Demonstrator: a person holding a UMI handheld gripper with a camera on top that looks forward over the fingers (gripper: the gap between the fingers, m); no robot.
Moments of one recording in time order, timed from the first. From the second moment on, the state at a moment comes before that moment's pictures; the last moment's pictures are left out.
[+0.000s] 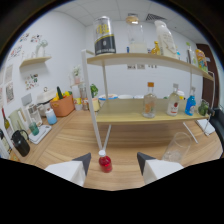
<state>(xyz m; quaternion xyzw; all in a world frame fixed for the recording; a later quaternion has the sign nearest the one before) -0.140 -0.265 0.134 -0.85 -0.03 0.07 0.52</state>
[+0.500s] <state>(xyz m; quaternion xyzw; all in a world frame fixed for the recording) 0.065 -0.326 0.242 -0.82 0.03 0.00 0.57</state>
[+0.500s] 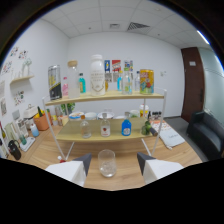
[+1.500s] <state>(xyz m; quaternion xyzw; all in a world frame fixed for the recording) 0.204 -0.110 0.386 -0.75 0.00 0.02 0.66</state>
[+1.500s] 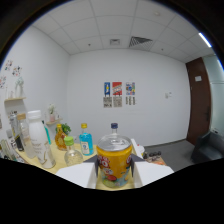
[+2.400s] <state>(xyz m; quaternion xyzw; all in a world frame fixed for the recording) 0.133 -0.224 0.173 -0.81 -0.07 -0.07 0.58</state>
